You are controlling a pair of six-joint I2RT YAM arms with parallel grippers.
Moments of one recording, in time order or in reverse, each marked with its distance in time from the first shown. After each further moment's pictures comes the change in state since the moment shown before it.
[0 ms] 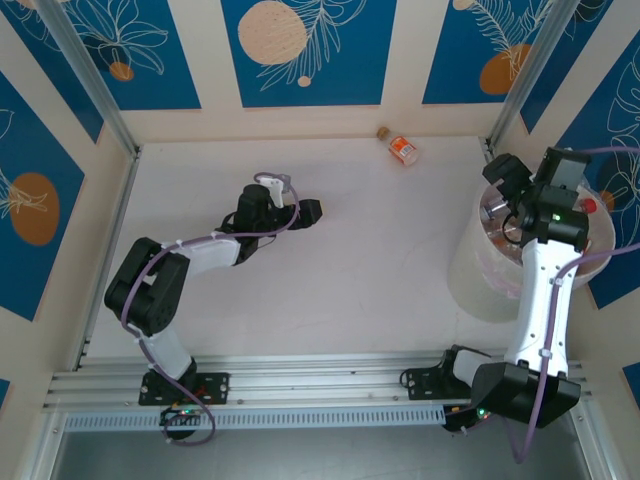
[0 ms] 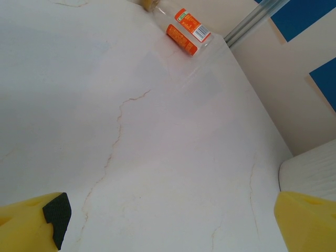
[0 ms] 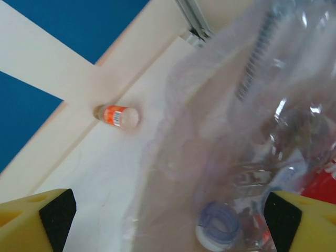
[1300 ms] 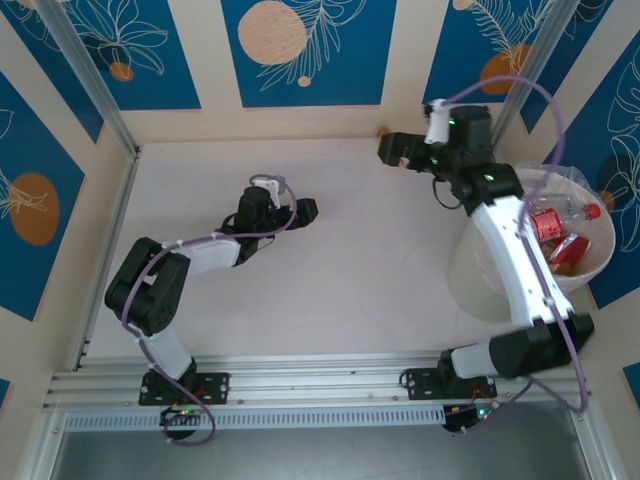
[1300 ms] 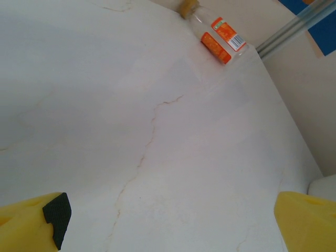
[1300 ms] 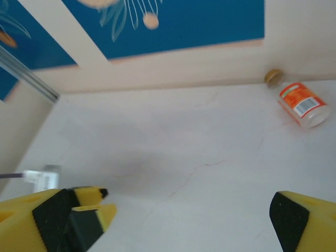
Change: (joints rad) left arm 0.002 -0.002 -0.012 -0.034 -0.123 -0.034; right arm 0.542 0.298 0.172 0.192 -0.117 -0.306
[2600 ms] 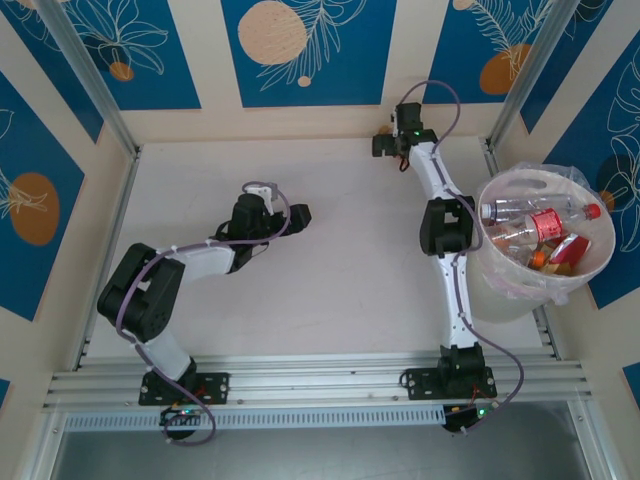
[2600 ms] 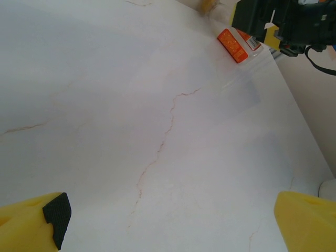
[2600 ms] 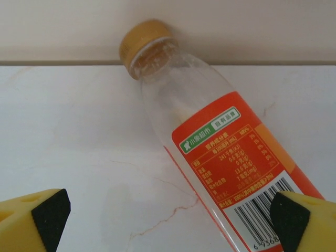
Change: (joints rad) left arm 0.014 -0.048 -0.086 0.021 -0.023 -0.008; right arm -0.108 1.247 1.009 -0.068 0.255 -0.199
